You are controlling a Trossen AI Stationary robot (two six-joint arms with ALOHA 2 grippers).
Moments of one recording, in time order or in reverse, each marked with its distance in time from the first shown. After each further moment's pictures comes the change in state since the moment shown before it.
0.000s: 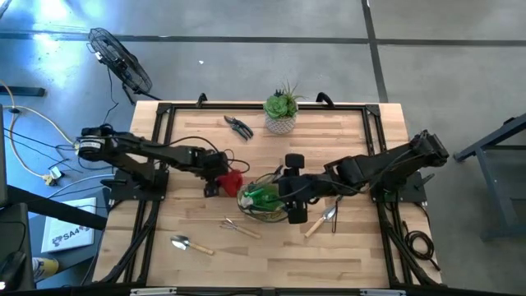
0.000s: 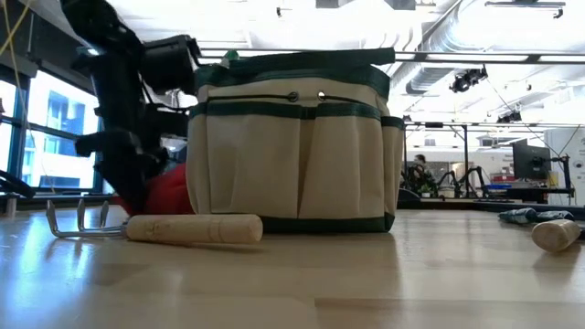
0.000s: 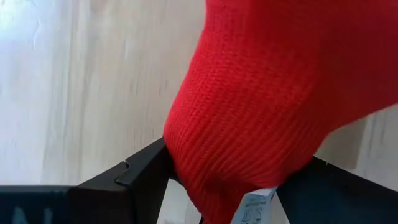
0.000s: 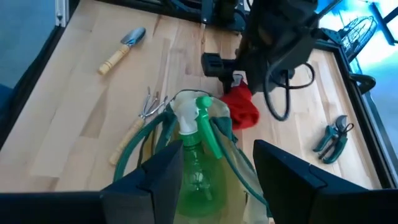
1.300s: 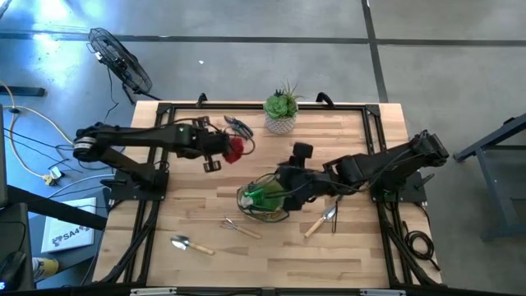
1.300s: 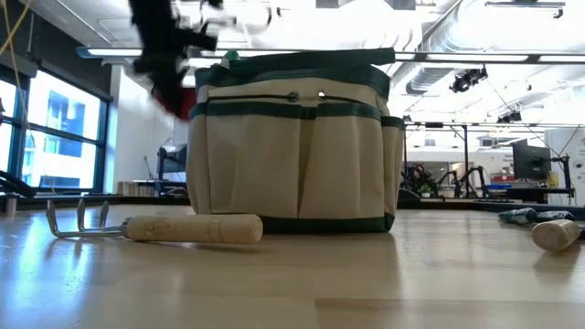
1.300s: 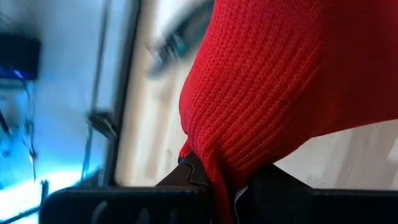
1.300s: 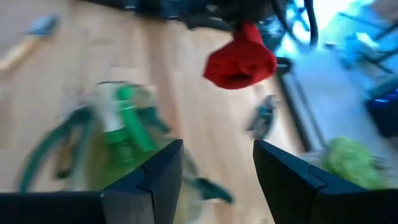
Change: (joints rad) left arm -0.023 -0.099 0.576 -0.687 -0.490 -0.011; right arm -0.010 0.001 0.000 -0.058 0.284 0.042
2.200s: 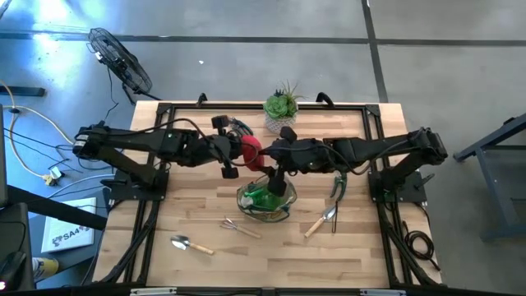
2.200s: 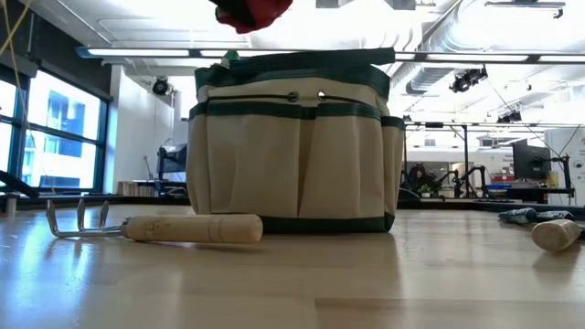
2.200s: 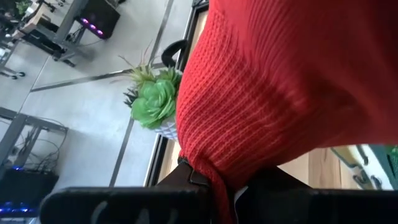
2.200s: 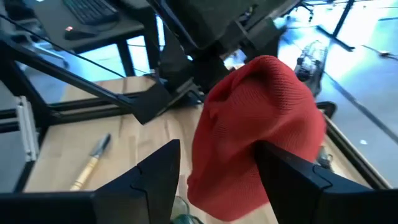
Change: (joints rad) left arm -0.206 0.007 0.199 0.370 -0.044 0.224; right arm -0.183 0.001 0.000 0.379 -0.303 0.070
